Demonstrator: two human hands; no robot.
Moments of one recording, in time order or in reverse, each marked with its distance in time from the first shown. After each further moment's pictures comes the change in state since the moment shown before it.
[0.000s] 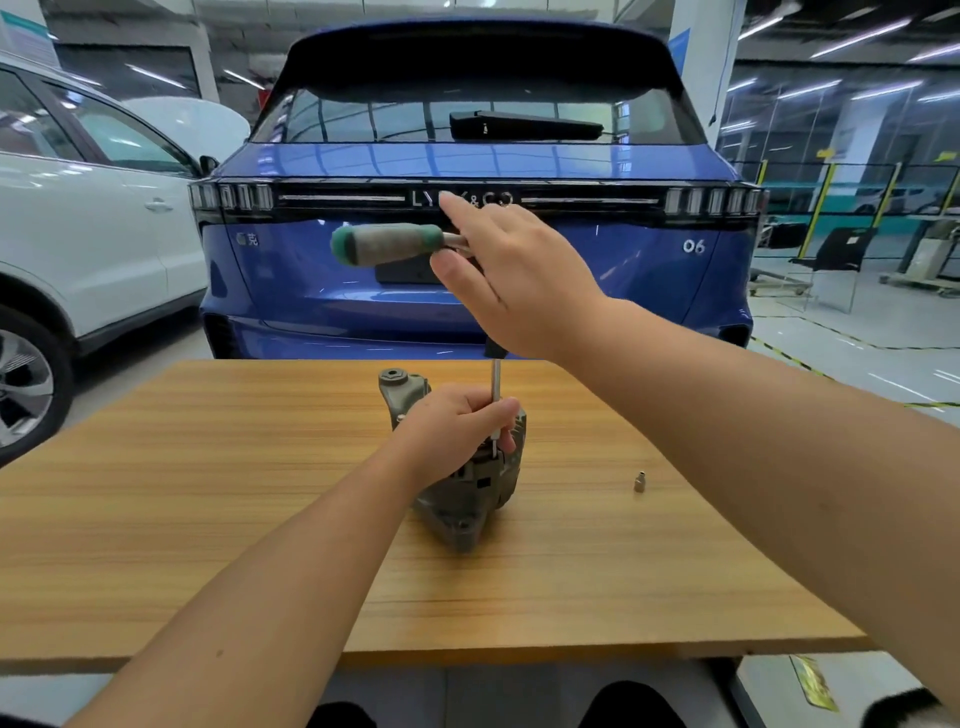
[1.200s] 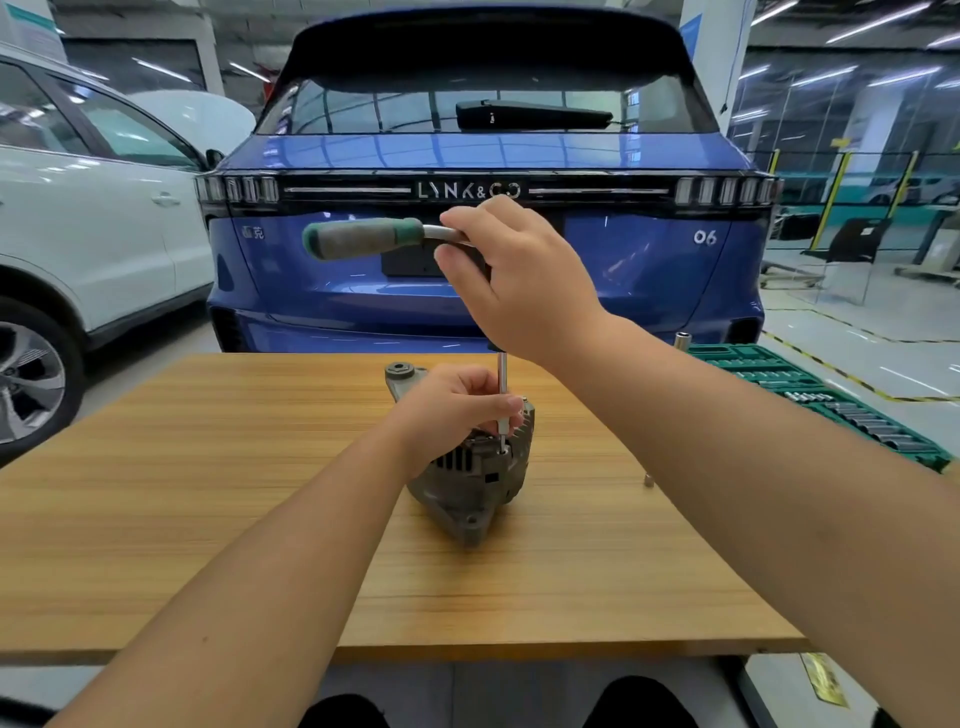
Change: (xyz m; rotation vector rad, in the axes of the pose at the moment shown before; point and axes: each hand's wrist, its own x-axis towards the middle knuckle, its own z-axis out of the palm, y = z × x) left_hand -0.004 0.011 -0.017 -0.288 -0.063 -0.074; right_hand -0.006 -0.012 0.013 0.153 0.137 0.123
